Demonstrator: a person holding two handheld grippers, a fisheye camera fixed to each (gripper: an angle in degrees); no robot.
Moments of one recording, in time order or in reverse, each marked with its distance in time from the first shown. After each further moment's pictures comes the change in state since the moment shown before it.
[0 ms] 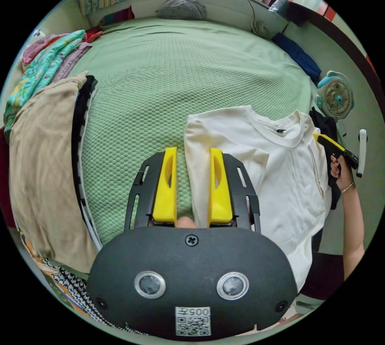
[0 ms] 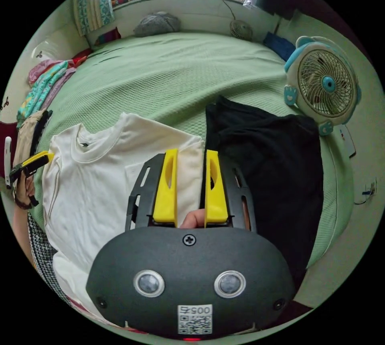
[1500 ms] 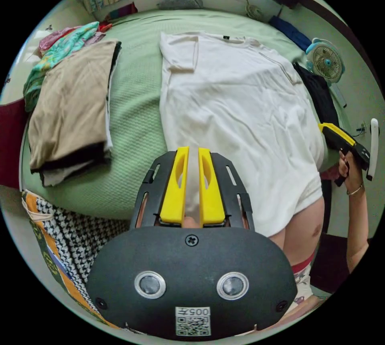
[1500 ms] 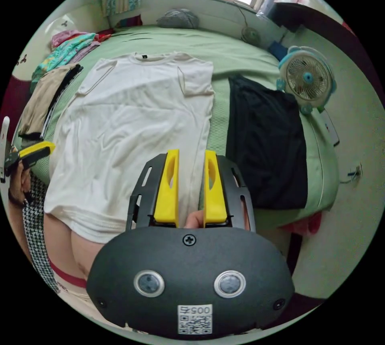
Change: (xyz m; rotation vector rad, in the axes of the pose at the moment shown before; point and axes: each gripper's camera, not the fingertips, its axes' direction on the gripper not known) left arm 0.031 0.167 -0.042 -0.097 -0.046 0.004; right arm -0.076 0.172 -0.094 -0.033 0.109 -0.043
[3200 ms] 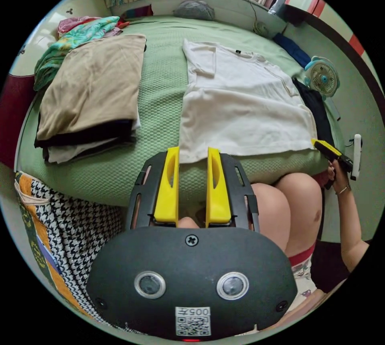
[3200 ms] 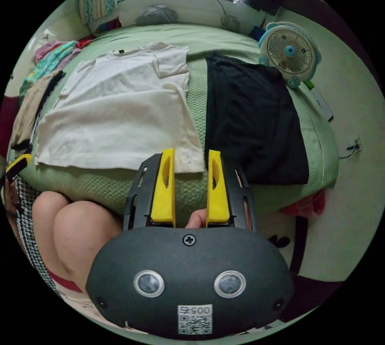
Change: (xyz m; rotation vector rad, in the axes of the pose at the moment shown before) left arm -0.069 0.081 -0.056 0.059 -0.004 -0.046; right arm 0.023 0.068 -0.012 -0.033 0.080 0.041
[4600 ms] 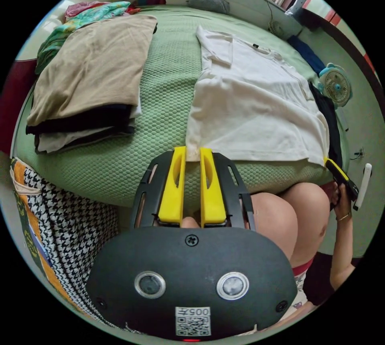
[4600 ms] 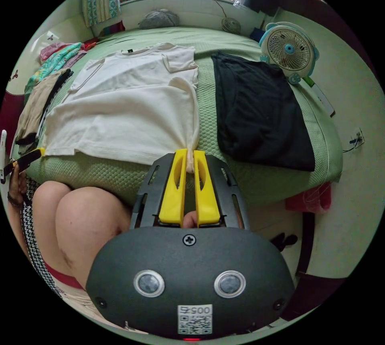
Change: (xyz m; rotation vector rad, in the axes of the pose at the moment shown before) left arm 0.012 0.051 -0.040 -0.031 0.003 -0.096; right arm 0.013 0.079 -0.059 0.032 -0.080 0.042
